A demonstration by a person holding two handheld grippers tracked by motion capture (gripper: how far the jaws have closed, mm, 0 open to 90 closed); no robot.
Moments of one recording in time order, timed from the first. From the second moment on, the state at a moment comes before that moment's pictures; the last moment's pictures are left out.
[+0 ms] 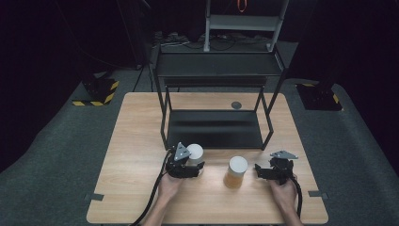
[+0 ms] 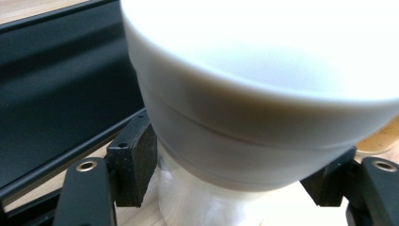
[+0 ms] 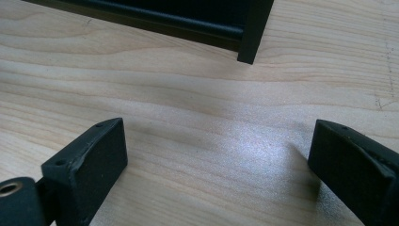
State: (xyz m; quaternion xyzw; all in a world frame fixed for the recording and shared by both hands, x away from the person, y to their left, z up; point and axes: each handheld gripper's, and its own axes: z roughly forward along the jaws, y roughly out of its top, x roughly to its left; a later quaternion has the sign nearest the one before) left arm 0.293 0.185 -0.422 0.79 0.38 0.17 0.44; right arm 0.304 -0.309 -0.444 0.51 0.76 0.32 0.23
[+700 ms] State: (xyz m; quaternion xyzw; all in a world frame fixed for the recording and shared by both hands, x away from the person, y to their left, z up) left arm 0.289 0.177 -0.414 0.80 0.38 0.18 0.43; right arm 0.304 -0.309 -0.444 0.51 0.76 0.32 0.23
